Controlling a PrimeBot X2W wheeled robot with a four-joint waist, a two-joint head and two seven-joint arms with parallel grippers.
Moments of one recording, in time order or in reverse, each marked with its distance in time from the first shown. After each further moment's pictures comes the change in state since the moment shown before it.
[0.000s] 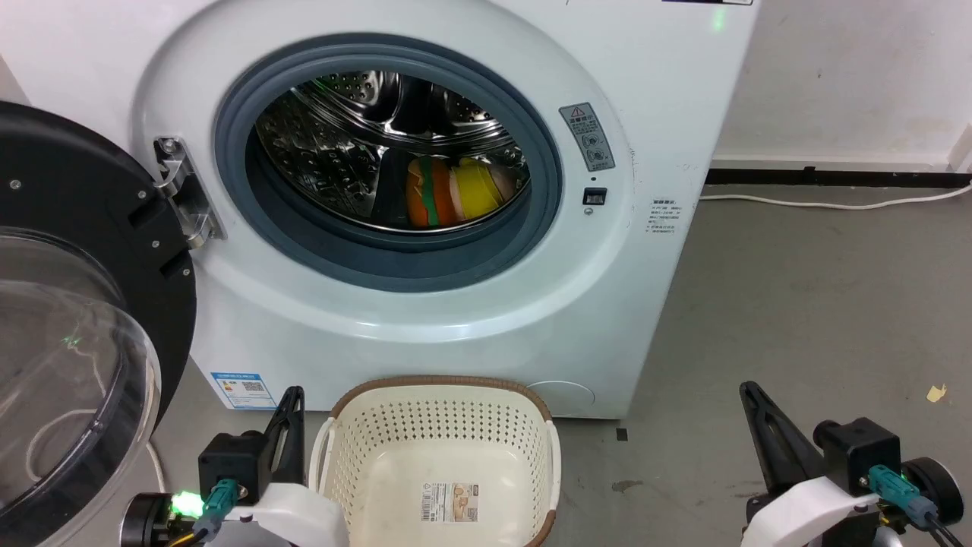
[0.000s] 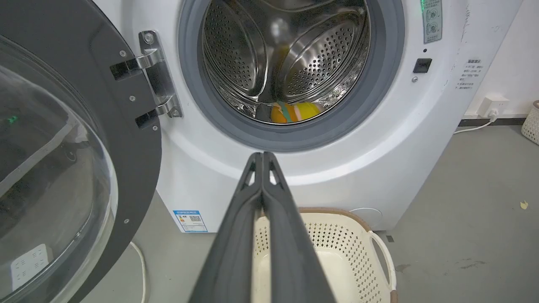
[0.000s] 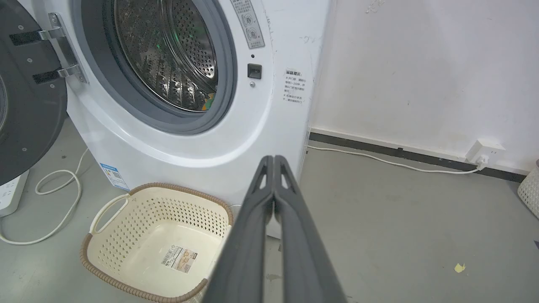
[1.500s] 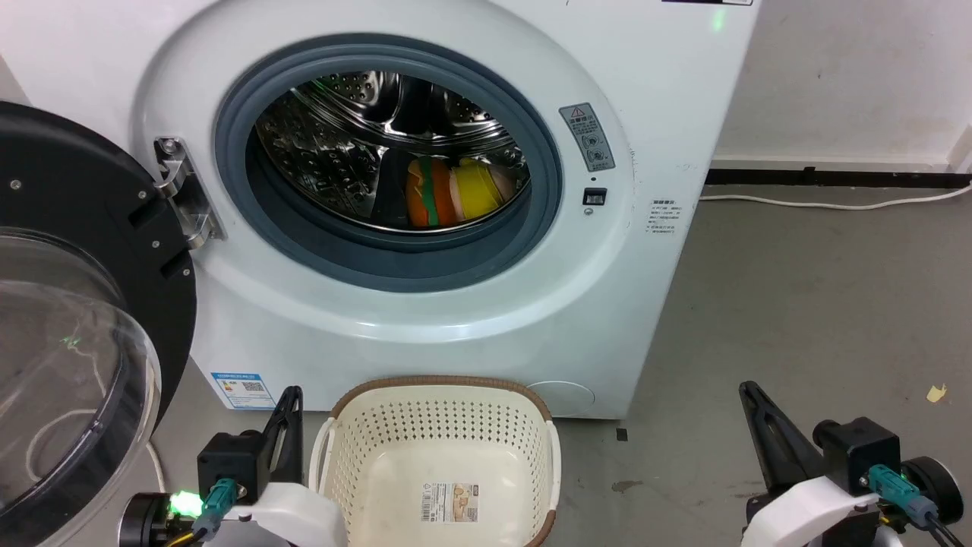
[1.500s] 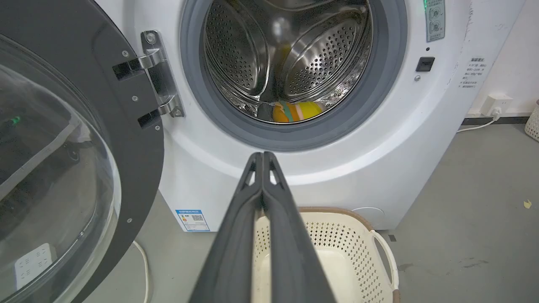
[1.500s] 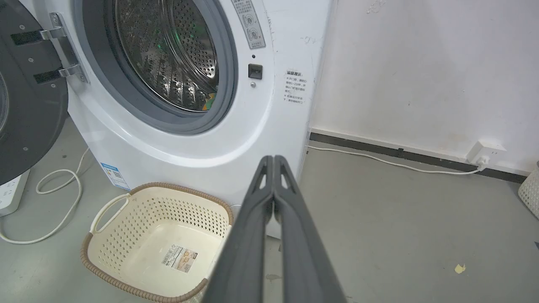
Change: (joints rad) left arm 0.000 0.000 0.005 -0.002 0.007 -0.001 0.007; right arm -0.001 0.000 -0.001 -0.002 -0.002 0.000 0.006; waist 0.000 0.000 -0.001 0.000
